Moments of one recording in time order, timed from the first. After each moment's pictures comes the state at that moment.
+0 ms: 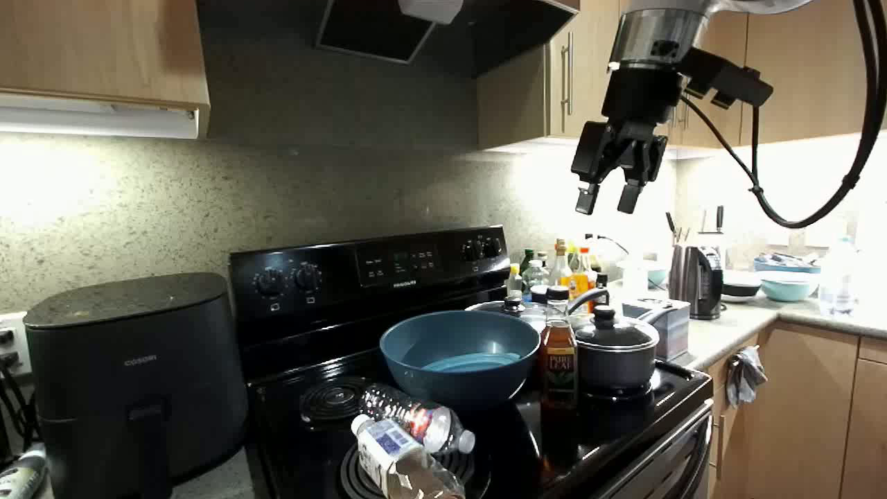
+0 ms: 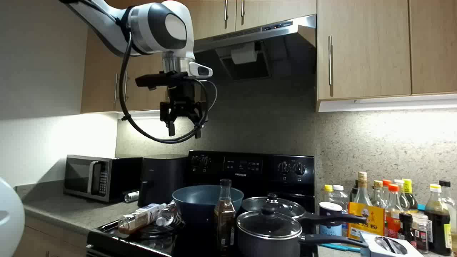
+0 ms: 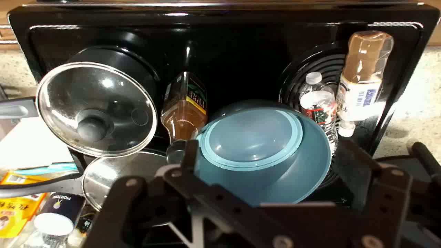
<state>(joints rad) 0.01 -0.62 0.04 -2.37 0.05 2.03 0.07</state>
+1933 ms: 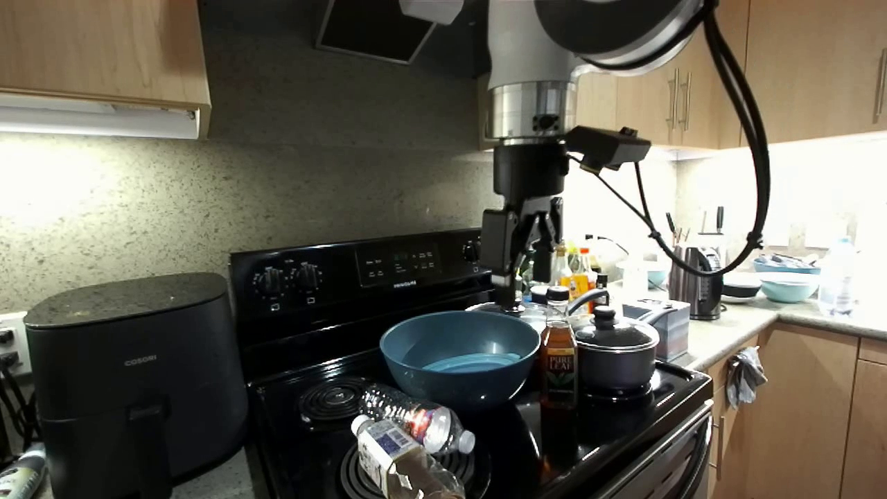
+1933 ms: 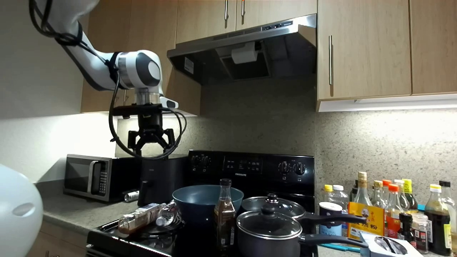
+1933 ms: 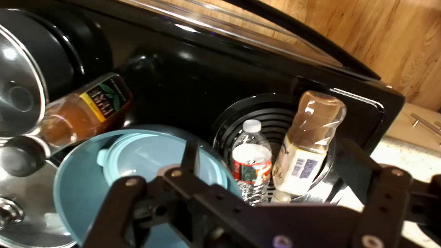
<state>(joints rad) 0.14 -0.32 0.23 -2.25 -0.03 2.03 0.11</state>
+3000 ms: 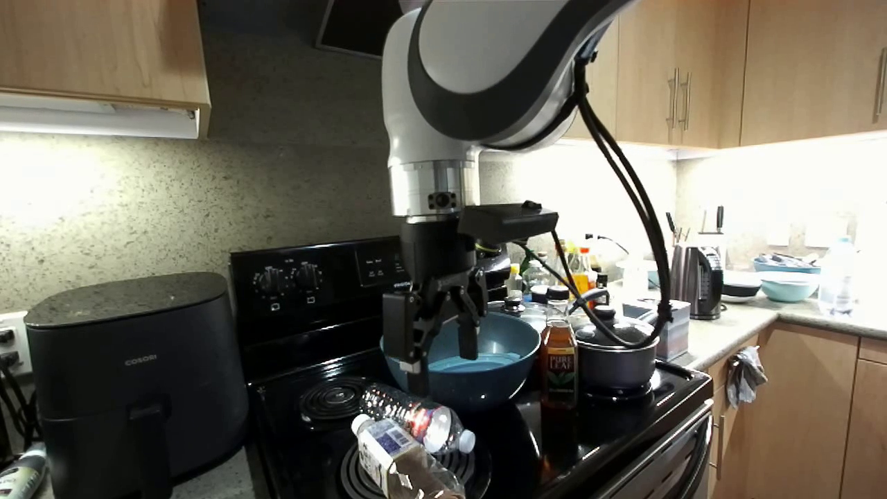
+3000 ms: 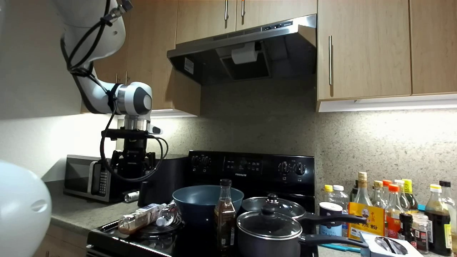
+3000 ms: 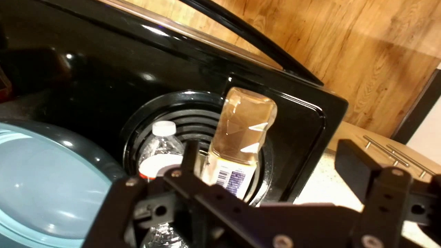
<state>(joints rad) 0.23 0.00 0.29 -2.08 0.01 2.07 0.18</state>
